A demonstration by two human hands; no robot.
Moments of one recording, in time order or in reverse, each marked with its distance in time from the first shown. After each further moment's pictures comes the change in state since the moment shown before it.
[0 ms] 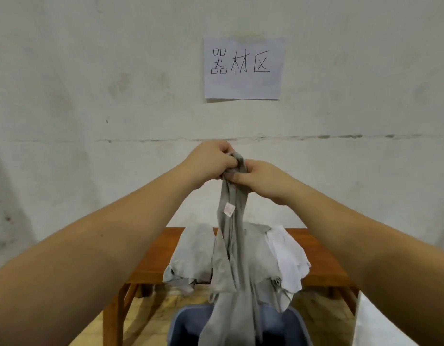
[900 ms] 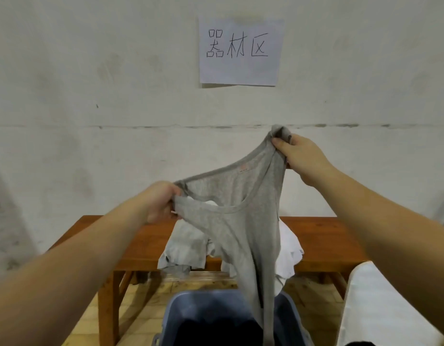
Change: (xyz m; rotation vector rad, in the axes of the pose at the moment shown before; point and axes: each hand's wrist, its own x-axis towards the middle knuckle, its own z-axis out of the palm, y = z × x) left_hand -0.042 -0.113 -0.008 -0.537 -0.038 -0.562; right_hand -0.006 0.037 -0.058 0.146 0.432 0.043
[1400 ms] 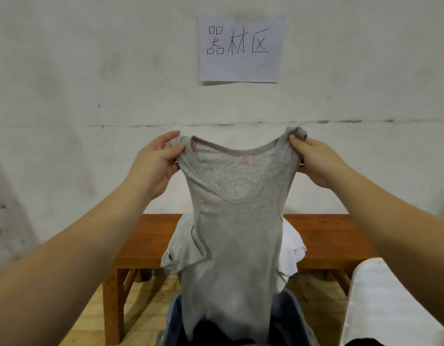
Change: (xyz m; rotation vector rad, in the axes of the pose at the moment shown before) left_hand -0.008 0.047 -0.004 -0.422 -0.013 0.497; right_hand 0.002 0.022 -0.024 0.234 -0.073 0.117
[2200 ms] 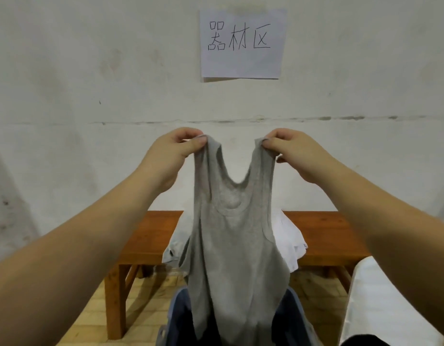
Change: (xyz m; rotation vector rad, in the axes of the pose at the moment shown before) left_hand -0.014 0.008 0.027 0.460 -0.080 0.118; right_hand -0.024 -0.028 0.039 -0.312 -0.118 -0.173
